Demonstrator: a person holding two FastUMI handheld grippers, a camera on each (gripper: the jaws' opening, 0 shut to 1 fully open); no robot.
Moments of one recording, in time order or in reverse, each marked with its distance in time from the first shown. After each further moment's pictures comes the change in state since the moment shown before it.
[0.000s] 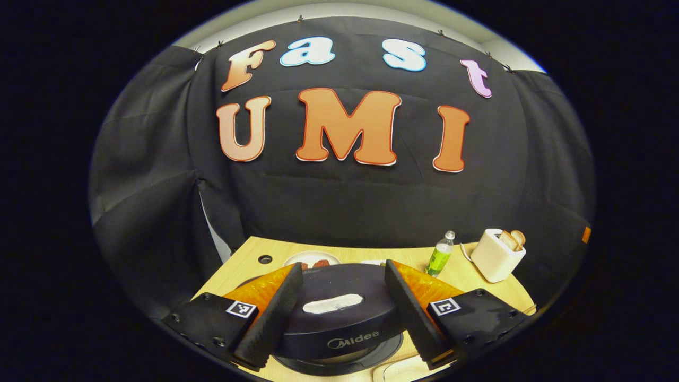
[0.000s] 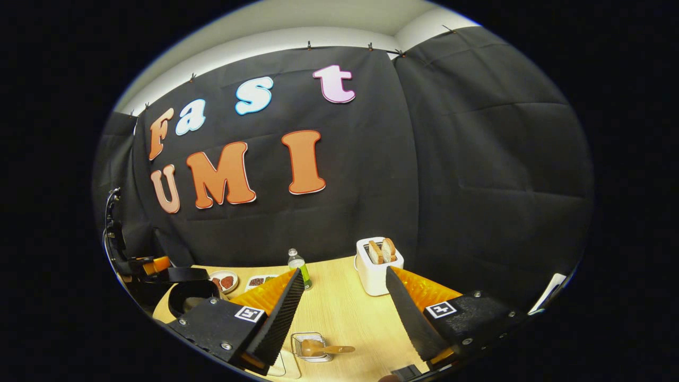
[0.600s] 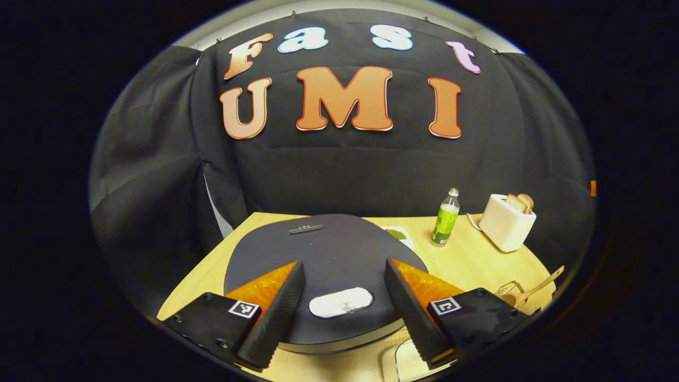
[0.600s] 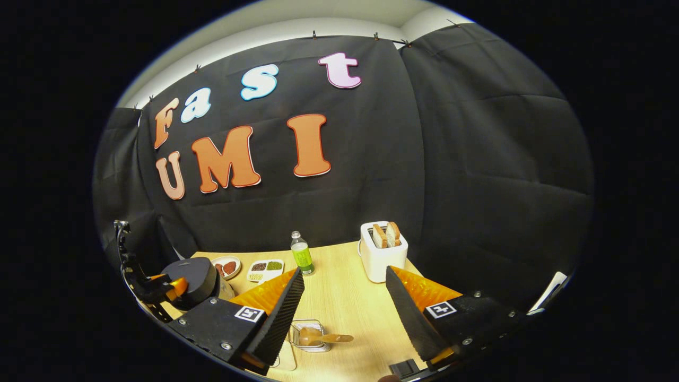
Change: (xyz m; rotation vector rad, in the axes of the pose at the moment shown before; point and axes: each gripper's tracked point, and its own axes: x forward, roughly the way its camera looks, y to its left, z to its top) left arm -0.001 -0.008 -0.106 0.074 0.057 0.047; right arm 0.002 -0.003 -0.031 -0.007 0.074 0.036
